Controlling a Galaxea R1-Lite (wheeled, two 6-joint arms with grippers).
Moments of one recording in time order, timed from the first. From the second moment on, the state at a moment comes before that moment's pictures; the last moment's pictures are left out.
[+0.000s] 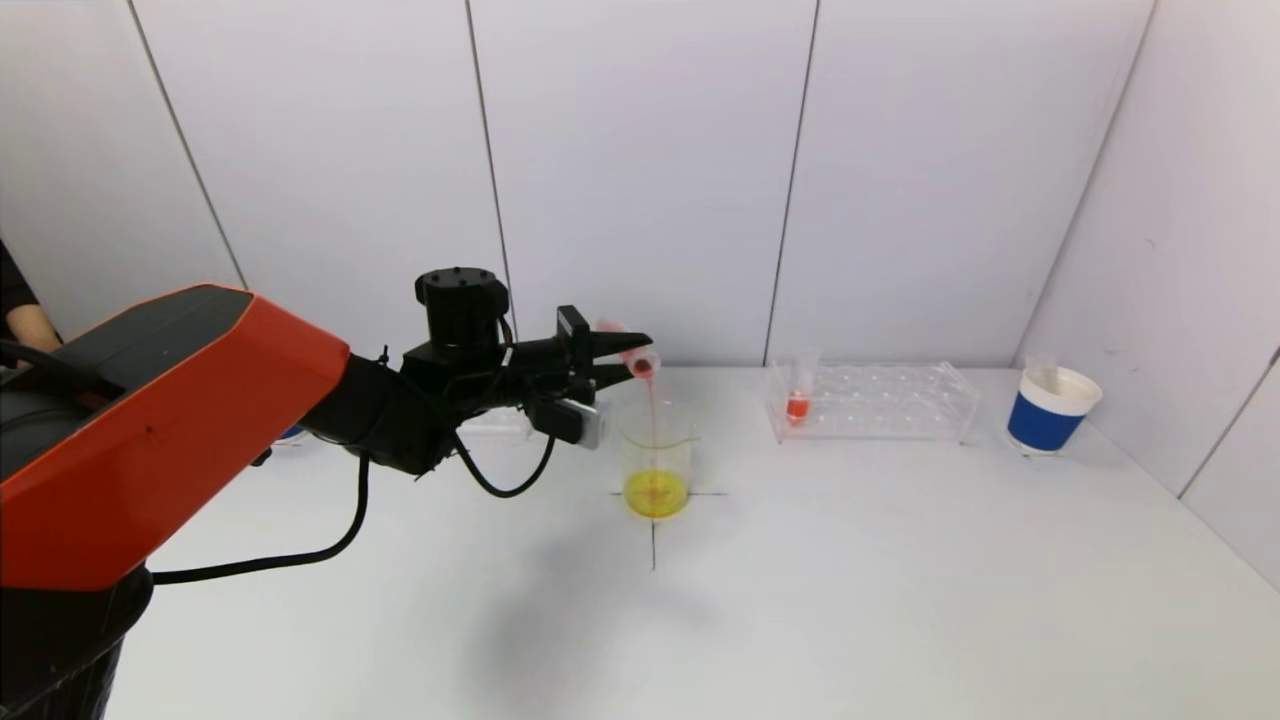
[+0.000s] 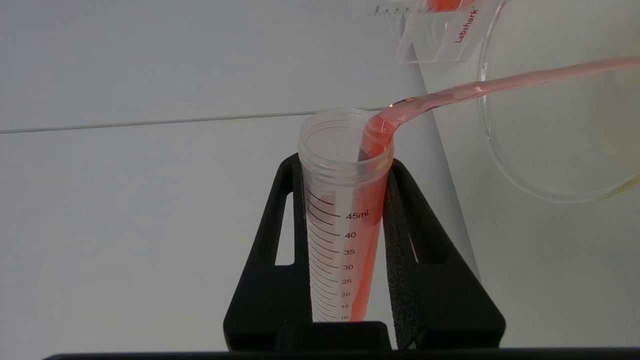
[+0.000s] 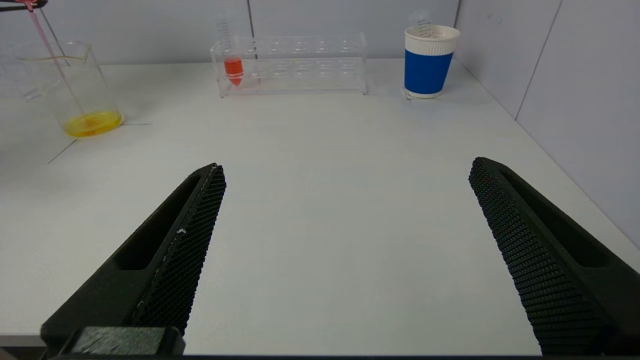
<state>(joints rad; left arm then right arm) -0.36 2.24 -1.31 -0.87 -0.79 1.63 0.00 0.00 0.00 -0.01 -0.01 0.04</state>
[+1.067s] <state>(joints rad) -0.36 2.25 -1.32 -0.87 -0.79 1.77 0.00 0.00 0.00 -0.01 -0.01 0.04</state>
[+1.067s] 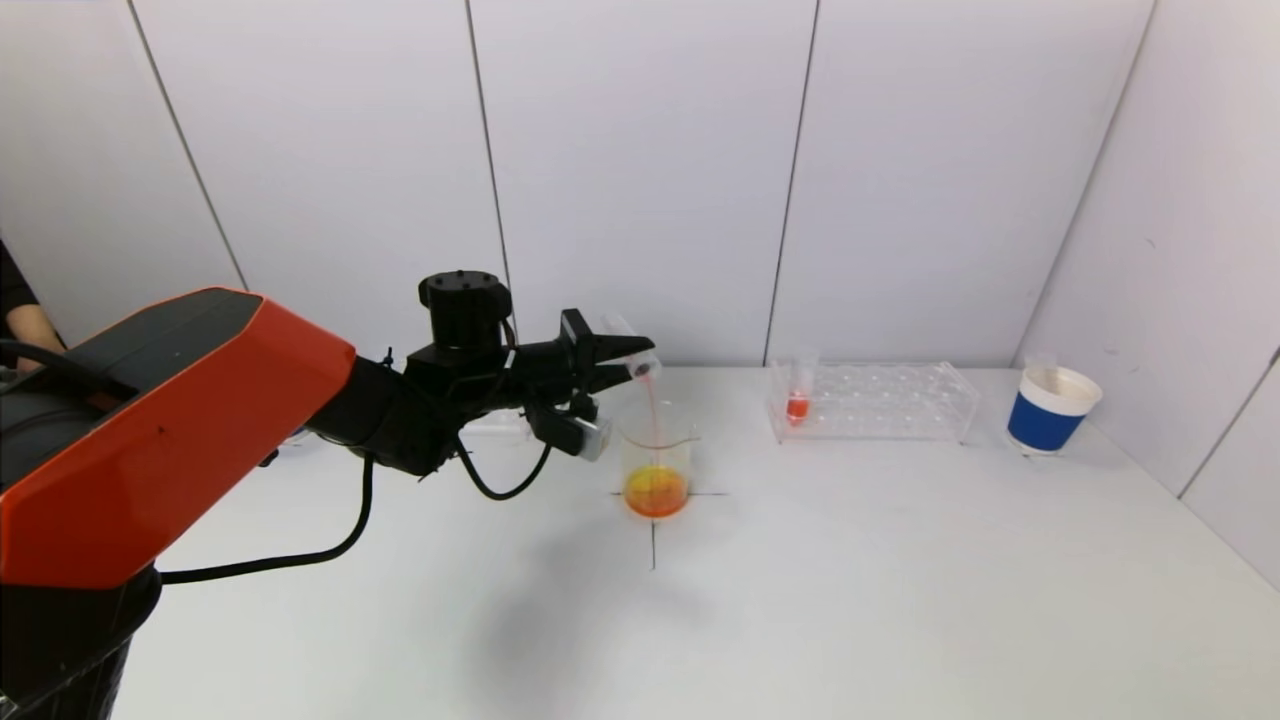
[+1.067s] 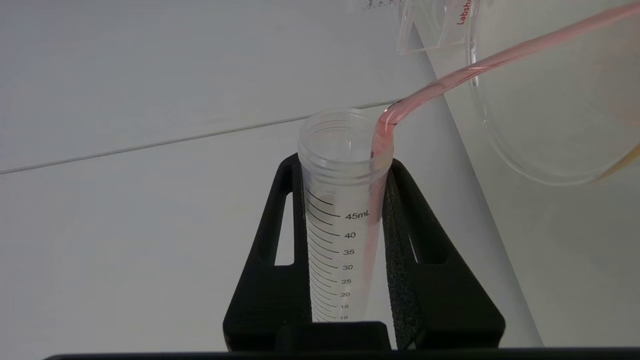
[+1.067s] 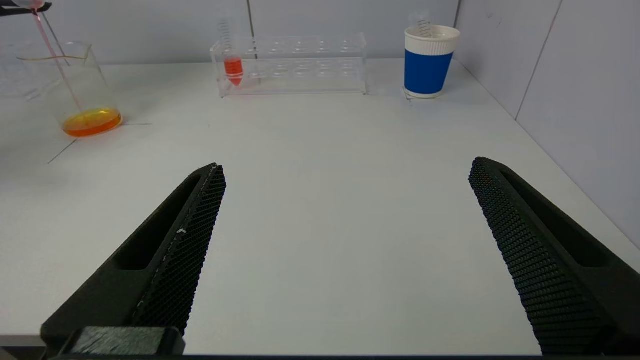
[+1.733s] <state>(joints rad) -0.37 2.25 -1.32 -0.86 -0.82 1.89 0.00 0.00 0.00 -0.01 -0.01 0.04</state>
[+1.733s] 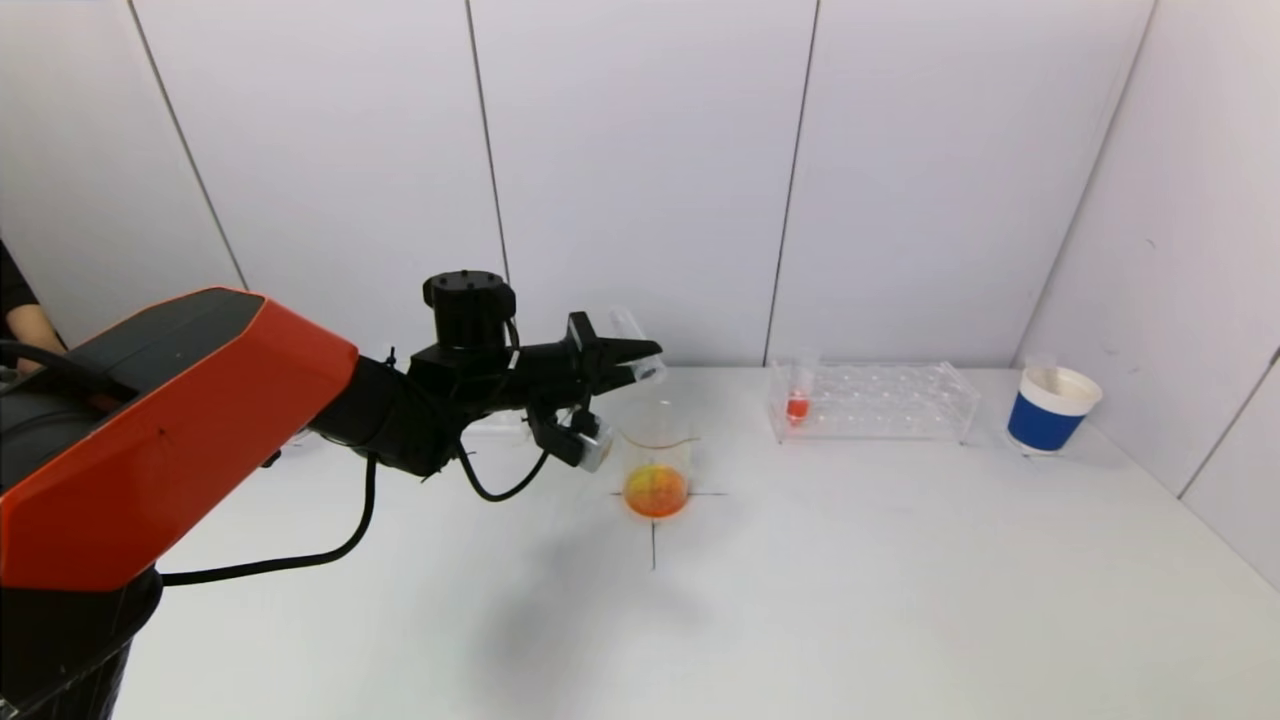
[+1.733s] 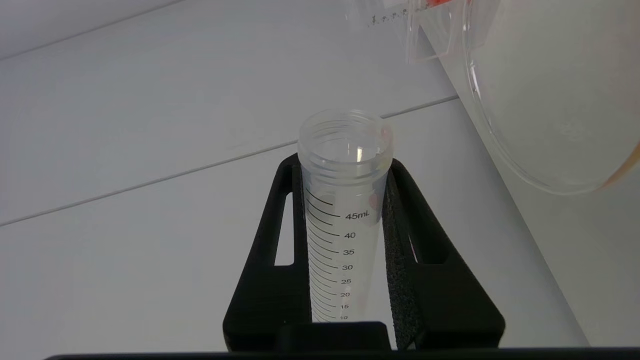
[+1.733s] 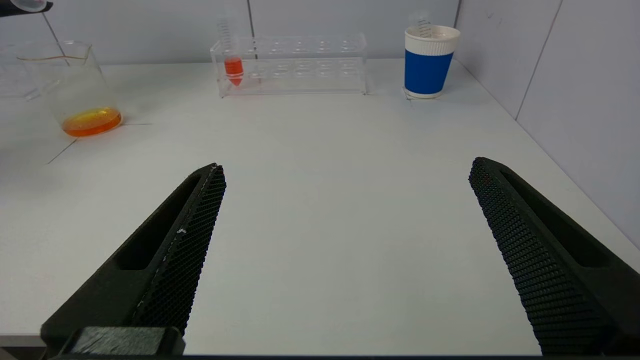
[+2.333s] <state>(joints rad) -0.37 2.25 -1.32 -0.87 -0.81 1.85 0.00 0.00 0.00 -0.01 -0.01 0.04</state>
